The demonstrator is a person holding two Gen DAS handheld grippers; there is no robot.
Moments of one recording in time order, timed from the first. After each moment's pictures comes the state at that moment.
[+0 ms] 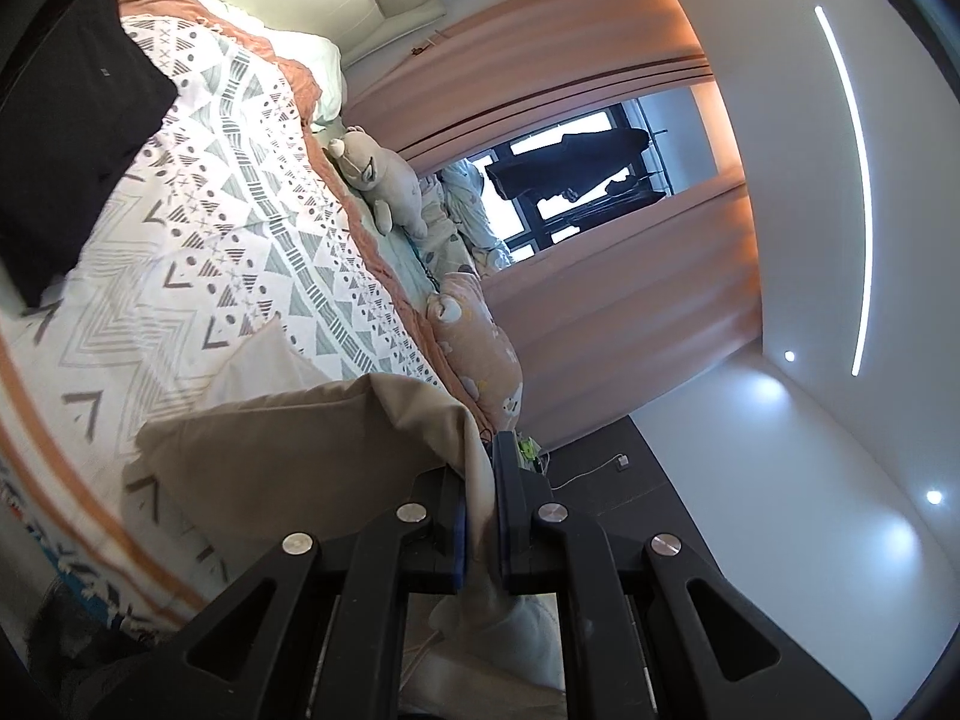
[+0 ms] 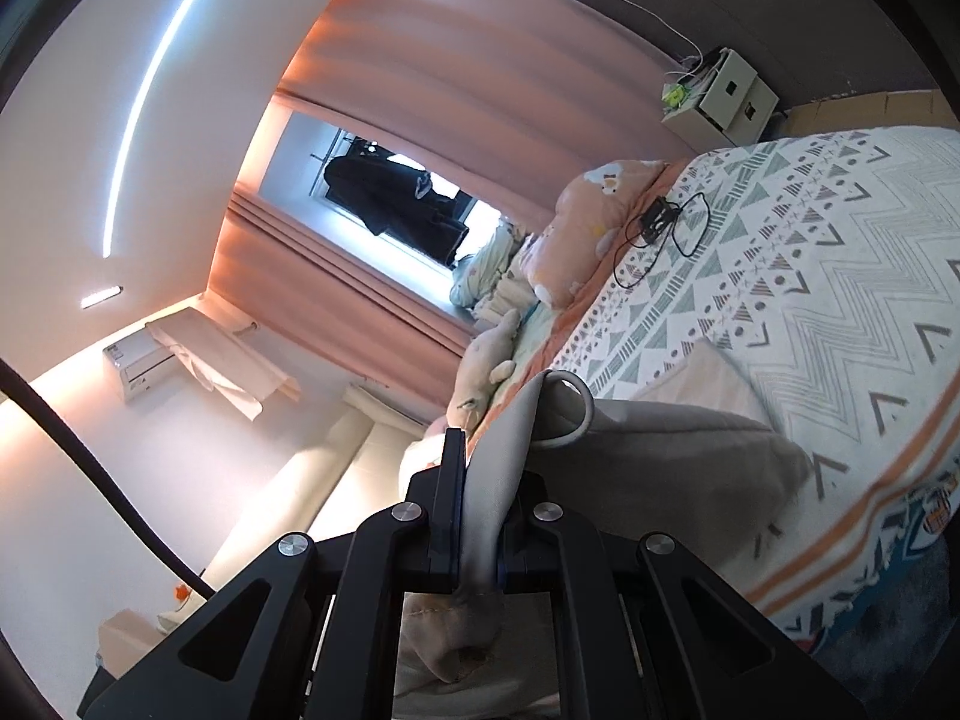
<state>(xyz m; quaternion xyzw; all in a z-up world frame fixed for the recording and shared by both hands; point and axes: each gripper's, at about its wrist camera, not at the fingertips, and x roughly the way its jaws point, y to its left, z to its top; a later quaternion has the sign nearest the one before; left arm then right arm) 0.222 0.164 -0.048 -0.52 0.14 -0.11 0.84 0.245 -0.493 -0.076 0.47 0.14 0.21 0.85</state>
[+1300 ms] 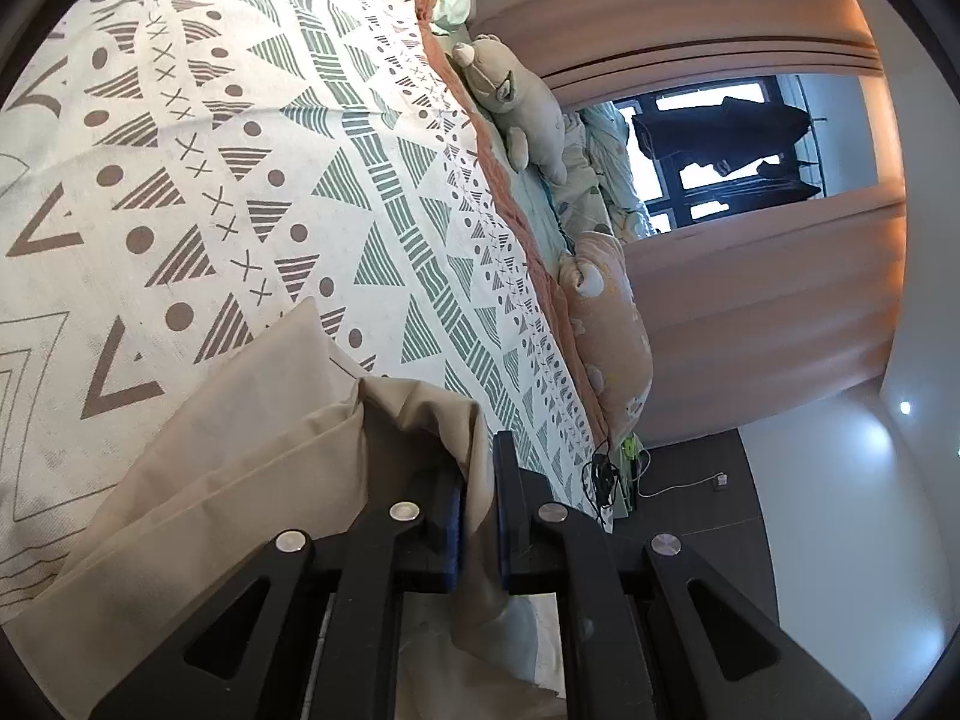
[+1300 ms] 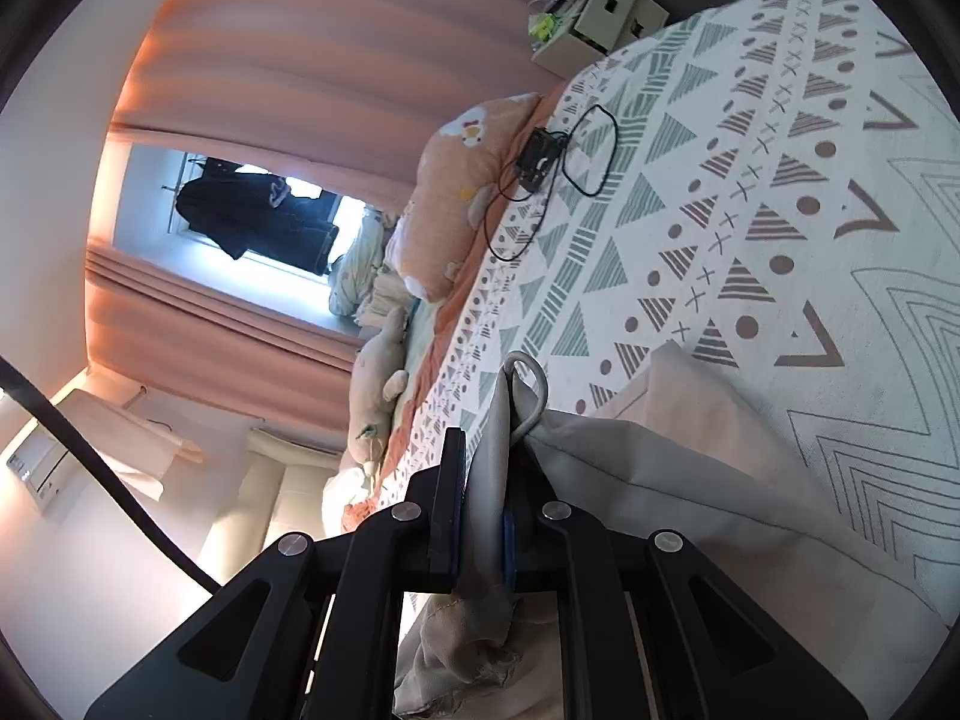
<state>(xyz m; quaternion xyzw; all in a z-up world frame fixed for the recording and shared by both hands) 0.484 0.171 -0.161 -0.56 0.27 -0.02 0.78 0.518 -0.452 -0.144 0.54 0.24 0.11 0.80</state>
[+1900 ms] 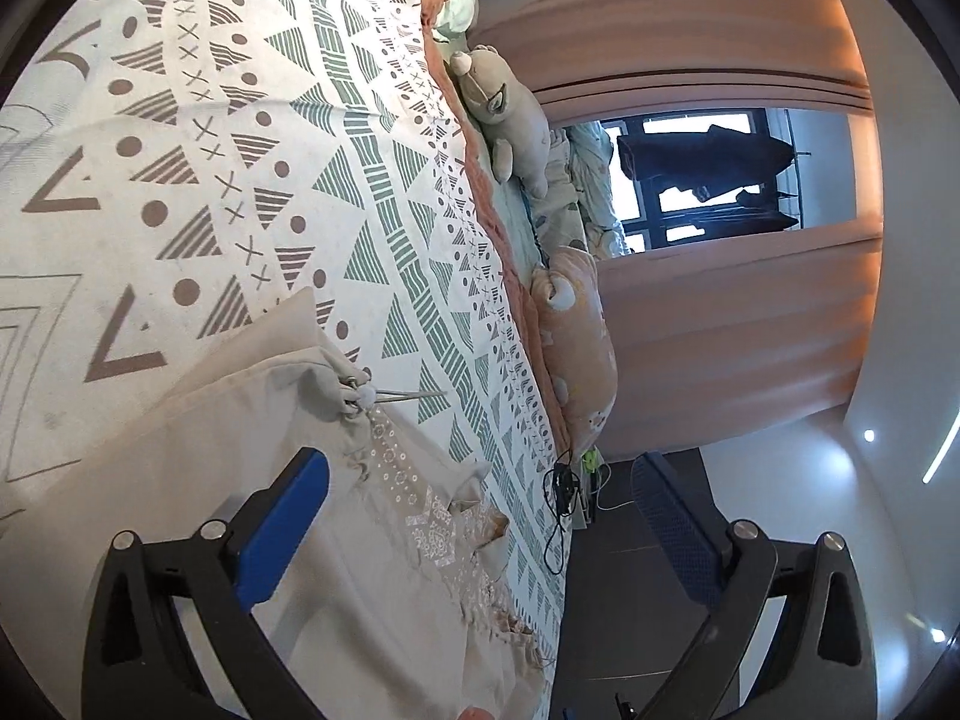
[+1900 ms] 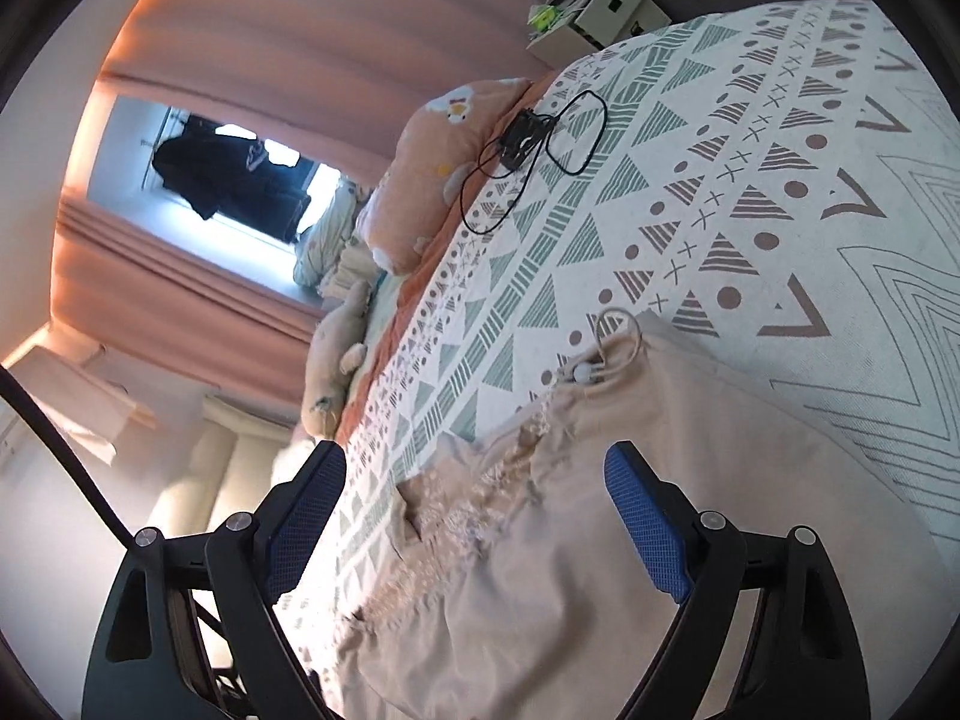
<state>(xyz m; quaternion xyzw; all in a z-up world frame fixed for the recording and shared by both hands) 0.454 0.176 -0.156 -0.59 0.24 -0.04 0.77 0.491 -0.415 -0.119 0.47 0.28 0.09 0.83</state>
